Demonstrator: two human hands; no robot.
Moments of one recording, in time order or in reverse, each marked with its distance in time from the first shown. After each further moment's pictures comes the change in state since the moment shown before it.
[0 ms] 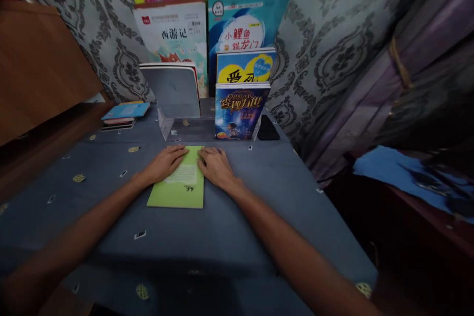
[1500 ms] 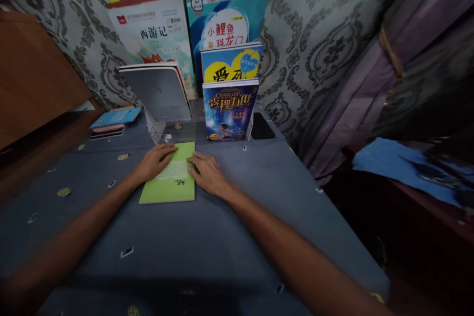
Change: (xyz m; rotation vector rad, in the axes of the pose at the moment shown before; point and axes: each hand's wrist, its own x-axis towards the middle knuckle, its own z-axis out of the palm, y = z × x) left_hand 0.020 -0.023 0.000 -0.080 0.066 -0.015; right_hand -0.007 0.014 0.010 0.236 0.047 -0.095
